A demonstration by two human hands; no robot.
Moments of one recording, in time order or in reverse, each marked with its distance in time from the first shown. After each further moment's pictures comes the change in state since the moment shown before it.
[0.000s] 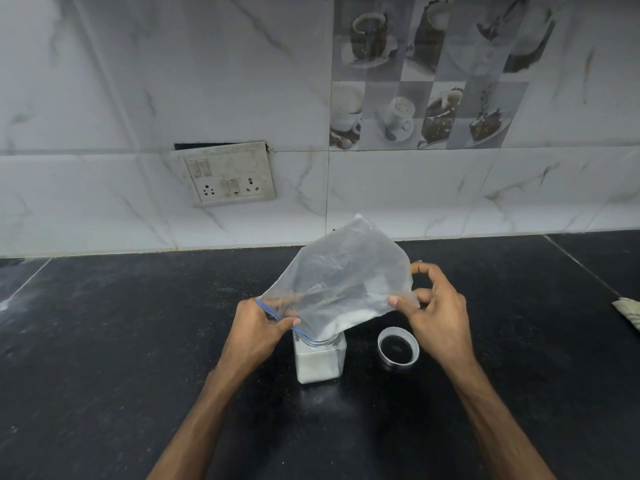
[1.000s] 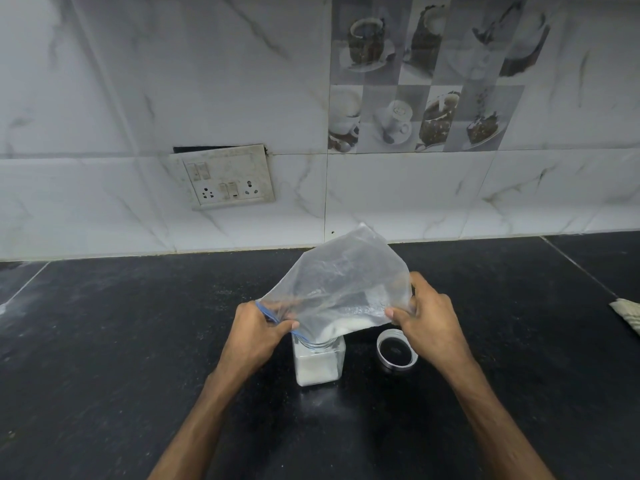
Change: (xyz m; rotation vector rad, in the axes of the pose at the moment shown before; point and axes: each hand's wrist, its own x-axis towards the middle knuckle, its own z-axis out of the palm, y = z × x) left_hand 0.000 -0.001 0.000 0.010 -0.015 -0.012; right_hand 0.001 -0.005 -0.001 -0.220 -0.161 0.022
